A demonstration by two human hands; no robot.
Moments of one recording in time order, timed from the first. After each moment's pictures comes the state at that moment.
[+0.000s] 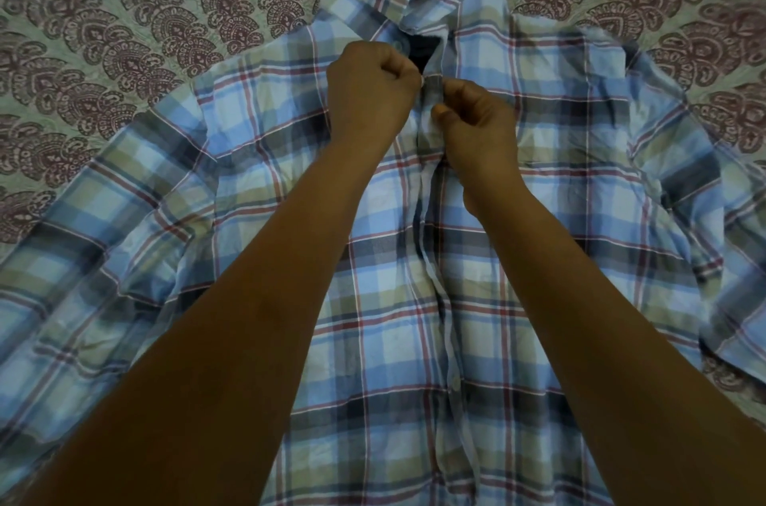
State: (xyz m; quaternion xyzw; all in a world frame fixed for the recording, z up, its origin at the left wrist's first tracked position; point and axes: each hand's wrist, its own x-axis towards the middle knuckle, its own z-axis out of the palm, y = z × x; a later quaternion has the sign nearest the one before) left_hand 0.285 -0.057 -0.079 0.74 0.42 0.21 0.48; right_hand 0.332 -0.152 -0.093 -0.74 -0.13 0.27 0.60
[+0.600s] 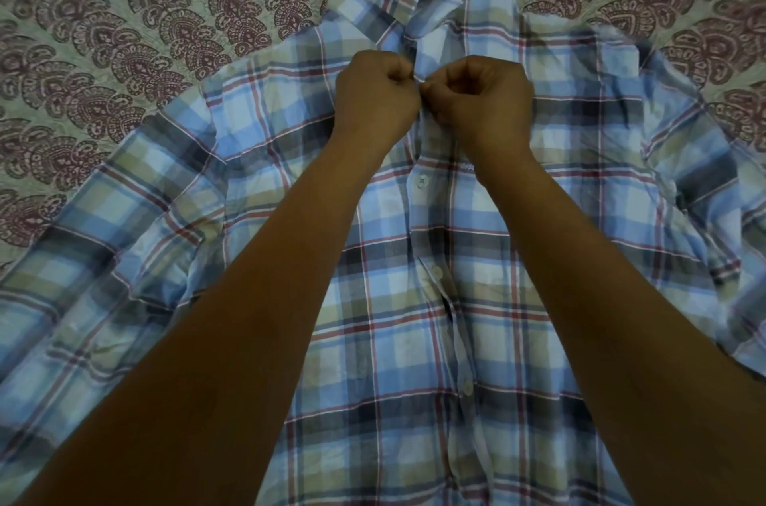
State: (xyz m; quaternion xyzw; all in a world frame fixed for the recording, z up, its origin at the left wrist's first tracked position) left_hand 0.280 -0.051 -0.080 0.75 0.42 0.15 0.49; right_hand 0.349 -0.136 -0.089 -0.80 -0.21 0.20 0.53
